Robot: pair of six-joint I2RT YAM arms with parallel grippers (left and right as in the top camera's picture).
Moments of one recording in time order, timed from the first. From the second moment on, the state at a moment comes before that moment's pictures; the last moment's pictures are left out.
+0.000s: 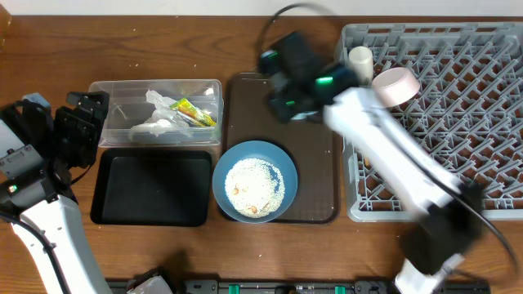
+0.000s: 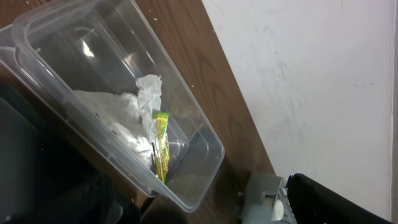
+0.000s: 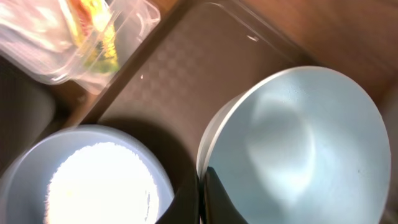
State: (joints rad) left arm 0.58 1.17 1.12 -0.69 0.59 -0.73; right arm 0.57 1.86 1.78 -0.97 -0.07 -0.02
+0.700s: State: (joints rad) left arm 0.58 1.18 1.12 -0.69 0.59 -0.73; right arm 0.02 1.61 1.64 -1.28 -0.63 -0.13
